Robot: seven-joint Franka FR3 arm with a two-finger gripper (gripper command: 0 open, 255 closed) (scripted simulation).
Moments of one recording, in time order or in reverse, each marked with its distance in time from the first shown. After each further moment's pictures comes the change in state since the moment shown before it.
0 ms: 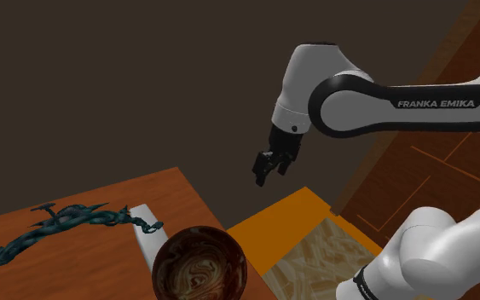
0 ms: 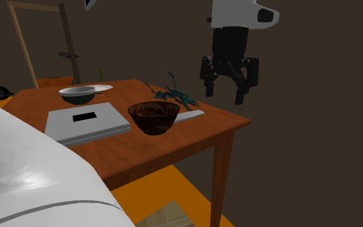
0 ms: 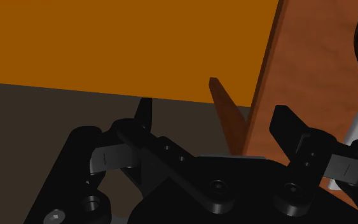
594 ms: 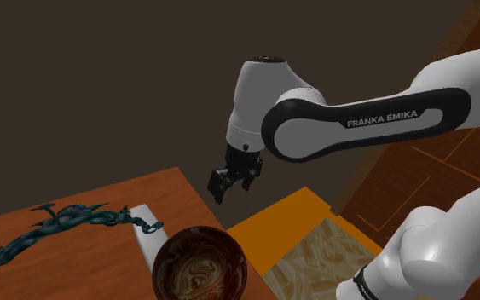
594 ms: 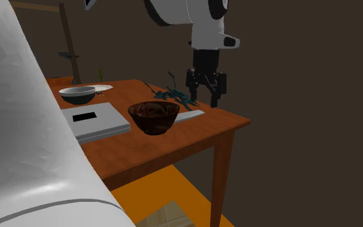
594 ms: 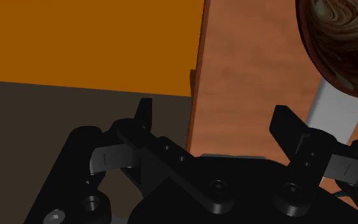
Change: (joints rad) arm 0.022 0.271 0.158 0.145 -0.035 0.143 0.216
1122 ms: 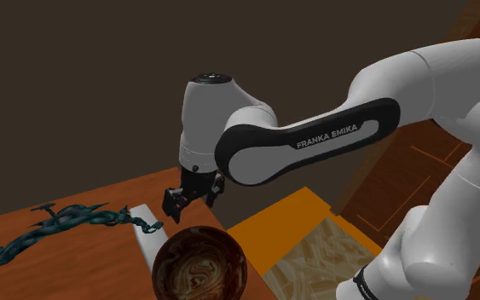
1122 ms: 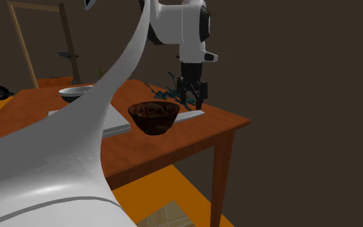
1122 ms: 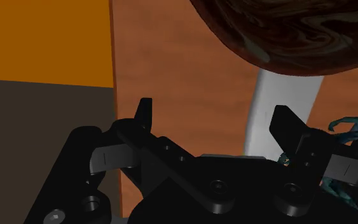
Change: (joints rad) arm 0.051 0.306 0.095 0.208 -0.158 0.077 0.240
